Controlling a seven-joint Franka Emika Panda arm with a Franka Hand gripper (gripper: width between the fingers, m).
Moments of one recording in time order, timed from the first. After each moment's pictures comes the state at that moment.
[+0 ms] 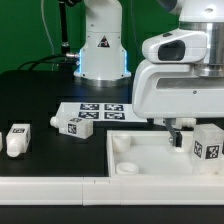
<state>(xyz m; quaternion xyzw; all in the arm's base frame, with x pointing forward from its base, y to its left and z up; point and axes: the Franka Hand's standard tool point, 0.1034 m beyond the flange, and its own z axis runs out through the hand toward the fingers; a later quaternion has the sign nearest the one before) 0.643 0.104 0.068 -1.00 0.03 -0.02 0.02</state>
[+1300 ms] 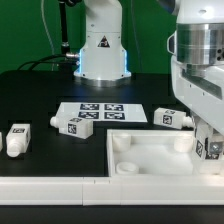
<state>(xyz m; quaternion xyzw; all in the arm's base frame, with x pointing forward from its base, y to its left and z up) 0.642 0.110 0.068 -0.72 0.69 0.01 0.05</state>
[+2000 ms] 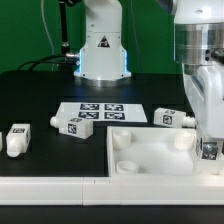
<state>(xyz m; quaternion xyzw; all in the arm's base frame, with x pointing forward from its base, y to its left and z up) 0.642 0.108 0.067 -0.66 0.75 0.02 0.05</state>
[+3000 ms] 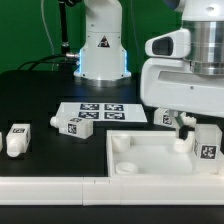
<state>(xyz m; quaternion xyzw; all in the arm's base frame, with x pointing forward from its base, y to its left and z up) 0.647 0.109 0.071 -0.98 0.19 -0.03 0.03</state>
